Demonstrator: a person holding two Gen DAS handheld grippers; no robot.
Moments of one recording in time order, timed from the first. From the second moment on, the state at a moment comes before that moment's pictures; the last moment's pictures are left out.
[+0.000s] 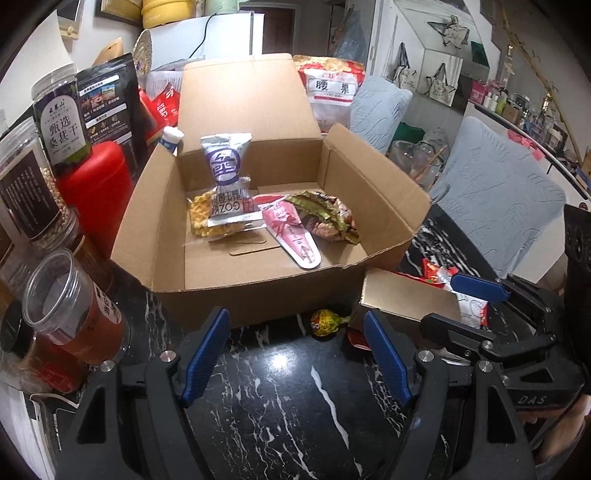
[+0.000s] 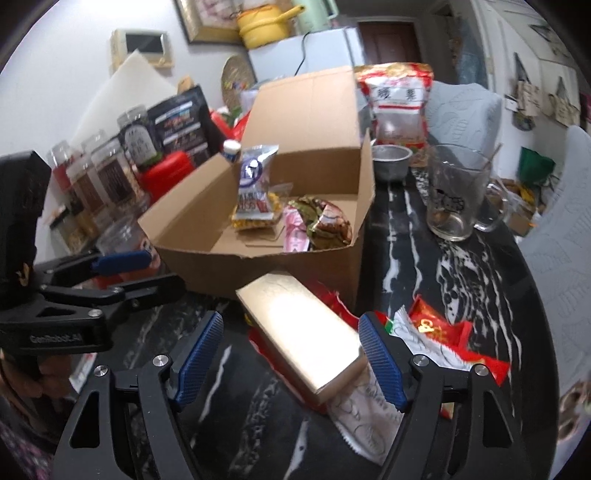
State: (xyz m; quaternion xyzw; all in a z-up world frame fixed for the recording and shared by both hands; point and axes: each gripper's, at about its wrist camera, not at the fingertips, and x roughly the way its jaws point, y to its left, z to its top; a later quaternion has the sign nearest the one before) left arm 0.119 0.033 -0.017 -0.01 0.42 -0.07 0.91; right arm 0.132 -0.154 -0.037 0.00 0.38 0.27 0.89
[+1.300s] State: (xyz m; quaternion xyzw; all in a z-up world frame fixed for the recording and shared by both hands) left arm 0.119 -0.018 -0.044 0.01 0.43 -0.19 0.88; right arm 0.079 -0.207 -0.046 0.02 0.41 0.14 0.90
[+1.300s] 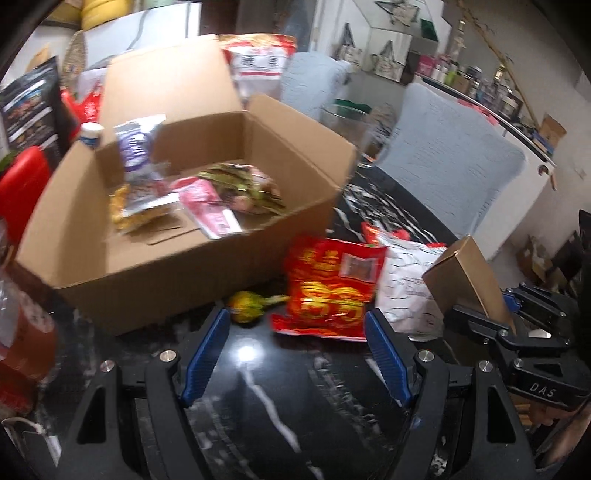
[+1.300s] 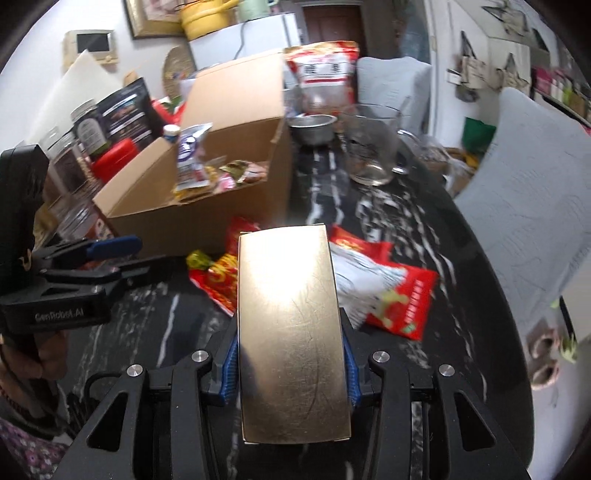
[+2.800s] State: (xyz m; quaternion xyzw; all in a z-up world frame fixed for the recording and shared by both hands) left arm 0.131 -0.061 -0.094 0.04 0.52 -0.20 0.83; right arm 0.053 -0.255 -0.065 0.09 0.41 0.13 0.90
